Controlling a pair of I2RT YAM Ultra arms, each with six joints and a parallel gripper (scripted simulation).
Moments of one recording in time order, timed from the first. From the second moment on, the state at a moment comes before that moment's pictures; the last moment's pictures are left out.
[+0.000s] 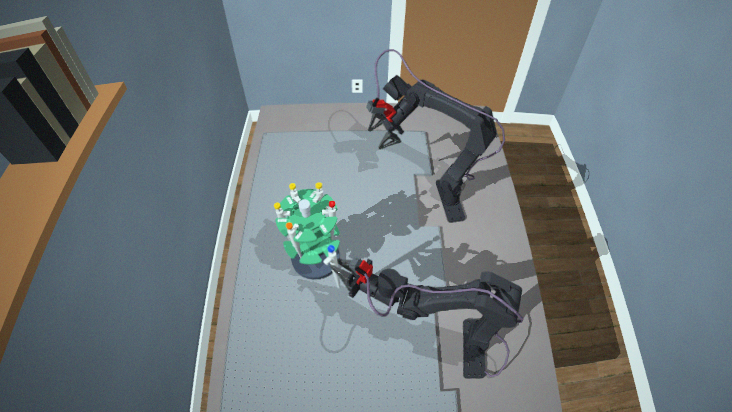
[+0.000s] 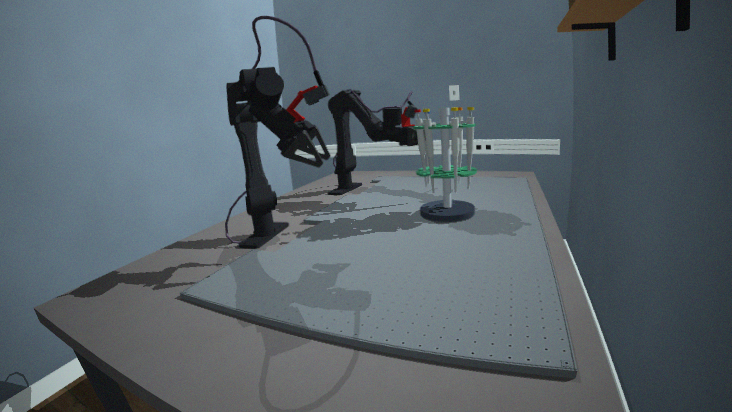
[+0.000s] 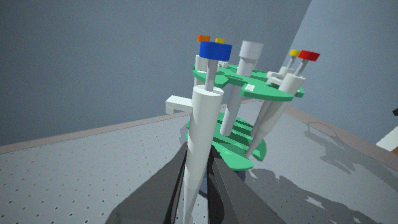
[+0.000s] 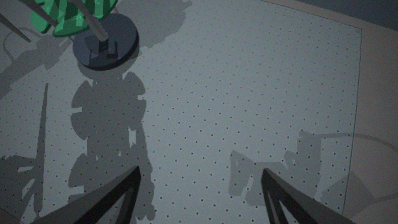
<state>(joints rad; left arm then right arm) -0.26 1.57 0.77 0.75 0.23 0.00 -0.81 1.32 1.32 -1.12 -0.63 -0.85</state>
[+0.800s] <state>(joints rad) -0.26 1.57 0.77 0.76 0.23 0.00 -0.81 1.32 1.32 -1.12 -0.63 -0.85</state>
